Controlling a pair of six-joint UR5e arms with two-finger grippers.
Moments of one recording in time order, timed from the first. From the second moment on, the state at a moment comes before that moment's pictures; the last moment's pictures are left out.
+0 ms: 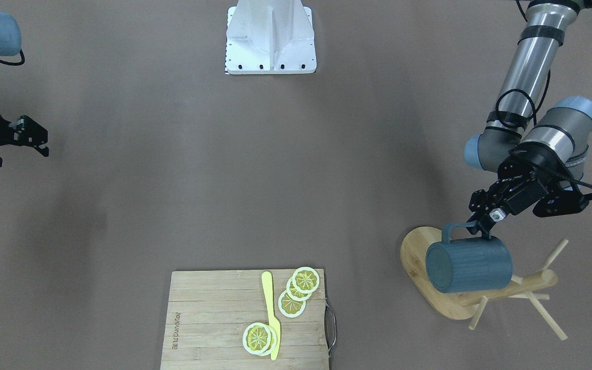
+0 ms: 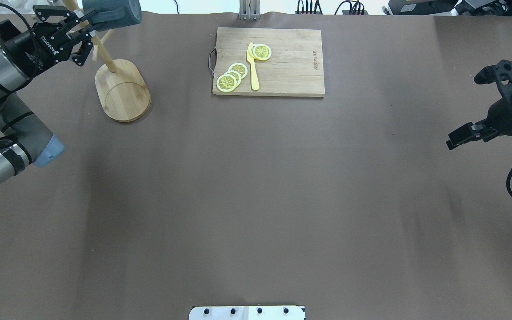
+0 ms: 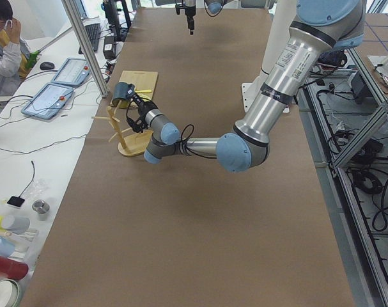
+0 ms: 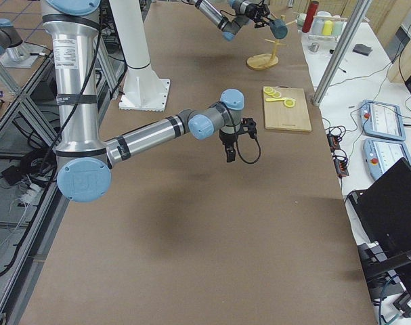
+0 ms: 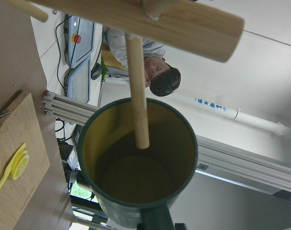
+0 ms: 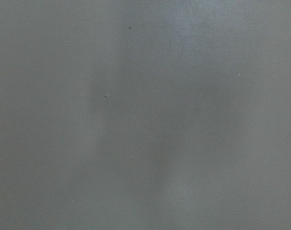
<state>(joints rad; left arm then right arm) -0.94 -2.10 -0.96 -3.81 -1.60 -2.49 1.04 -1.54 1.92 -1.43 2.23 0.51</state>
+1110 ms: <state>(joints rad) -0.97 -2.06 -0.95 -3.80 -1.63 -2.59 1.04 -1.54 1.92 -1.43 2.23 0.51</state>
